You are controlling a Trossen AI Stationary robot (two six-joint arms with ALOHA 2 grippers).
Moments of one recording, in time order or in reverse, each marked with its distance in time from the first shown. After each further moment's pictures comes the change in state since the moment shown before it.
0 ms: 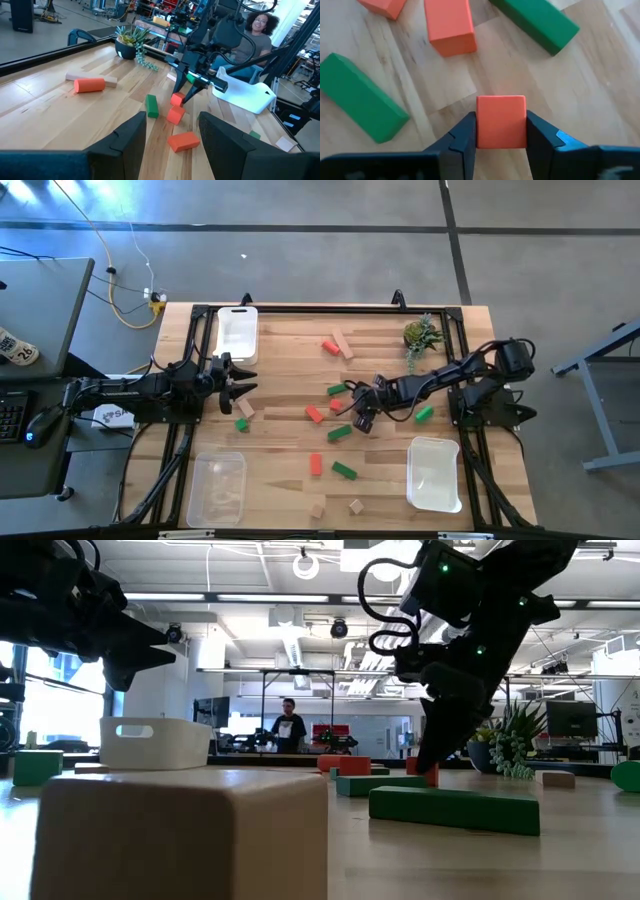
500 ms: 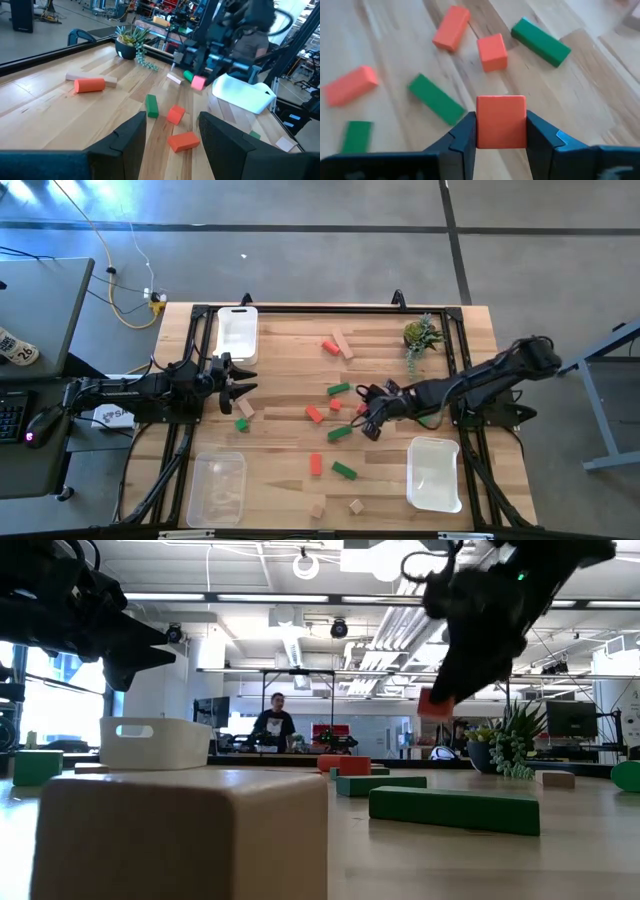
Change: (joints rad) left arm 0.000 0.000 0.000 0.000 0.000 0.000; right arm 0.153 -0.234 0.000 -0.098 0.122 0.157
